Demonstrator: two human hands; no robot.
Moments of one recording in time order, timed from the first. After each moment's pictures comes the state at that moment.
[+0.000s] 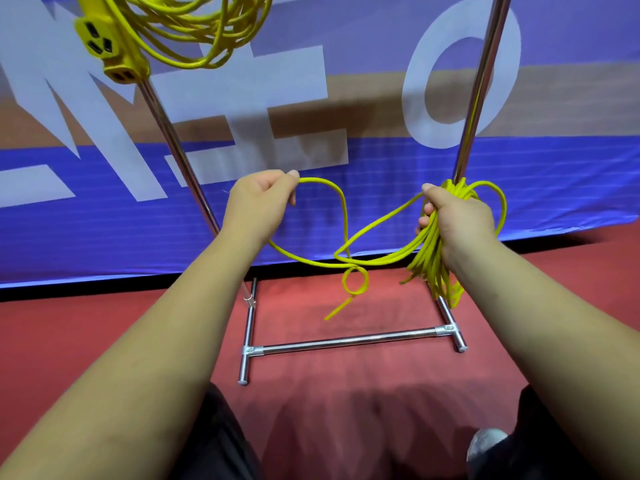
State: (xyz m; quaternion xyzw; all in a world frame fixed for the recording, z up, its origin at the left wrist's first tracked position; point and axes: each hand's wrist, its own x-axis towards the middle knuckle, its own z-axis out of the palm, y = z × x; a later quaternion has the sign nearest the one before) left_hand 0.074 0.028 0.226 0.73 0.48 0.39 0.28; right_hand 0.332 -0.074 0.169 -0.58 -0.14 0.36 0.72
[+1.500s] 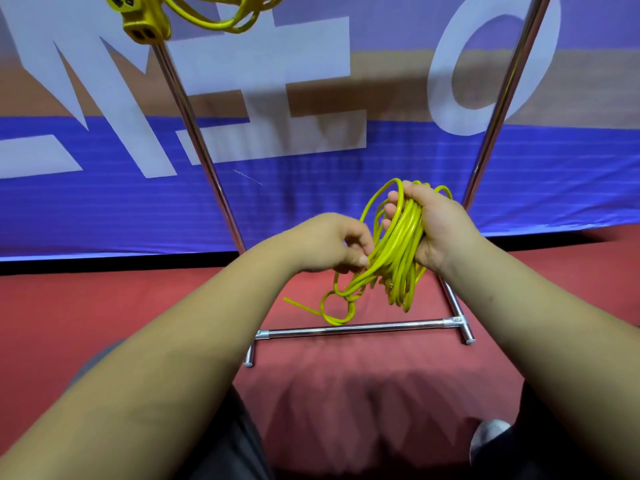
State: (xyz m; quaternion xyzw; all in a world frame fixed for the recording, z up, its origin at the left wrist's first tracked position) left_hand 0.089 0.005 0.174 0.85 0.32 0.03 0.43; right_hand 0.271 -0.061 0.169 -0.48 -0.14 0.55 0.67
